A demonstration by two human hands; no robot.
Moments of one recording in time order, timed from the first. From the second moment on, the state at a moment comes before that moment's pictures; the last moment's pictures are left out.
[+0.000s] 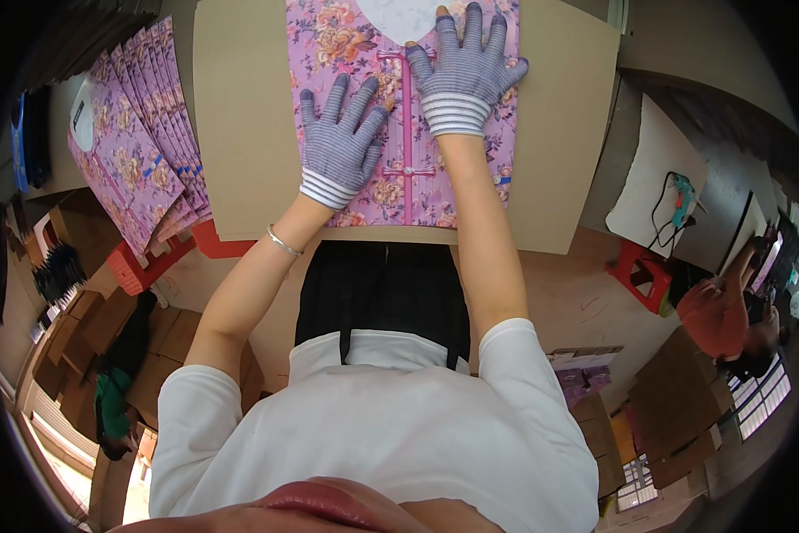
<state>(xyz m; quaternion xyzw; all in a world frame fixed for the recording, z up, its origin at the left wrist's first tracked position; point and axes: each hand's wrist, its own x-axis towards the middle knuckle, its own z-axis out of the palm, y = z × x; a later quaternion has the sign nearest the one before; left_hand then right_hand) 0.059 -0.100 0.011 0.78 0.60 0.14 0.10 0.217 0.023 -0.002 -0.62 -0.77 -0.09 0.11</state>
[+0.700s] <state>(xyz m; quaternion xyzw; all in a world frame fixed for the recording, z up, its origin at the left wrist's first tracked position) 0.067 -0.097 0.021 0.82 0.55 0.12 0.12 0.218 0.022 0.001 -0.65 -0.75 0.01 0.14</state>
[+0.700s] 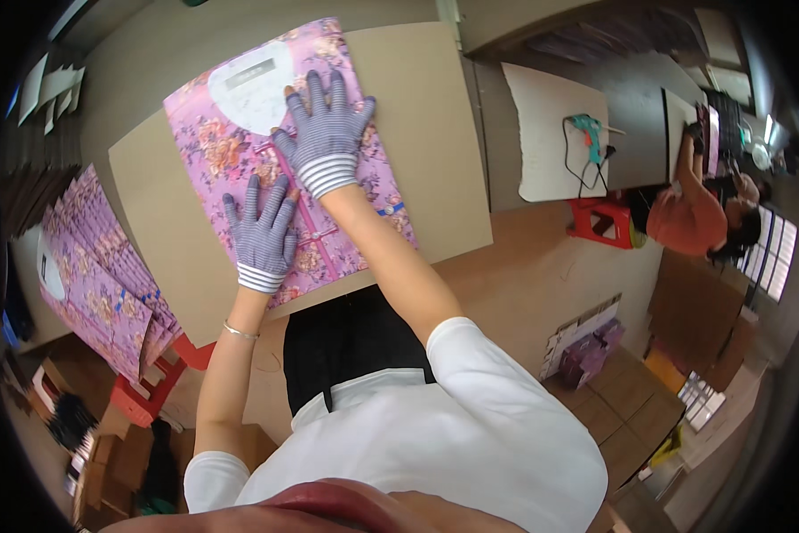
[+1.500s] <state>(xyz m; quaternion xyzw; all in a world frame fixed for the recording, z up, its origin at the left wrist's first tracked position) 0.066 -0.095 0.021 0.82 0.55 0.09 0.15 0.257 0.200 0.013 -0.25 -0.92 -0.08 0.29</state>
